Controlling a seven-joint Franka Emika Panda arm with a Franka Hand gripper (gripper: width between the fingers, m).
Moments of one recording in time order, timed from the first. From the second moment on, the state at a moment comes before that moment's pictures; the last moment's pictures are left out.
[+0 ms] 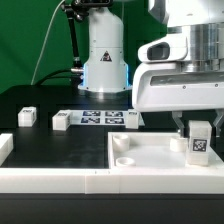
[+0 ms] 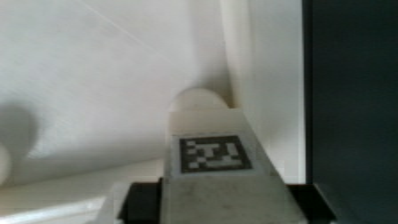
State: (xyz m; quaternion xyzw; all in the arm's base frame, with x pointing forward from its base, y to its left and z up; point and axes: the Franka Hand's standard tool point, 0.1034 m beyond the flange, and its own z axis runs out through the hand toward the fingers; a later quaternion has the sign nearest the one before) arm 0.622 0.121 0.072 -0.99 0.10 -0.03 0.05
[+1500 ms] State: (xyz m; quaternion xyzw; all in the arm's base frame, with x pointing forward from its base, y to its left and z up) arm 0.618 0.130 0.068 -0.72 0.69 0.01 0.10
